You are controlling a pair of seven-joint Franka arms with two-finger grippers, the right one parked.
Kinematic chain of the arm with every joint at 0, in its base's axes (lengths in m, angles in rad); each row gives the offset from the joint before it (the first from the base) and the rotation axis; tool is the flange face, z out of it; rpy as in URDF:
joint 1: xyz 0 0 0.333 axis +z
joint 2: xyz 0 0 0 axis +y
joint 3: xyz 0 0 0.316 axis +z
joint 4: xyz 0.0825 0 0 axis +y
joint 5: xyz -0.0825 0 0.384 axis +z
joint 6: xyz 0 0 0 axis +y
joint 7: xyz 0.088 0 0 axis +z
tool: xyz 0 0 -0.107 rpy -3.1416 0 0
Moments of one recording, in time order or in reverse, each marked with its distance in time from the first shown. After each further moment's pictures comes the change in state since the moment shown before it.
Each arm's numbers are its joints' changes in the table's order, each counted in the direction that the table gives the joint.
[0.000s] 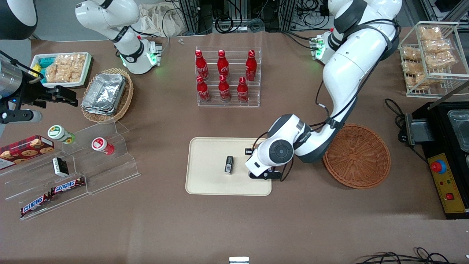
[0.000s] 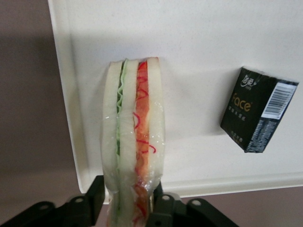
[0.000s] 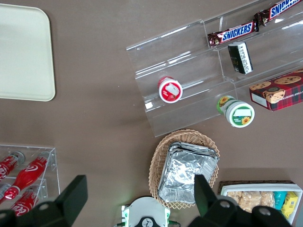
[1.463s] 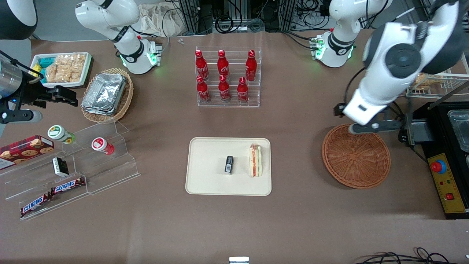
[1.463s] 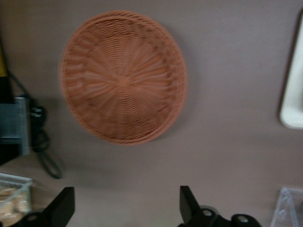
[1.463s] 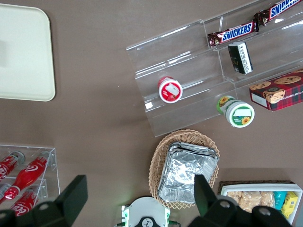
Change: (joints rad) arm 0.511 -0.956 0.019 0.613 -0.078 0.247 -0.444
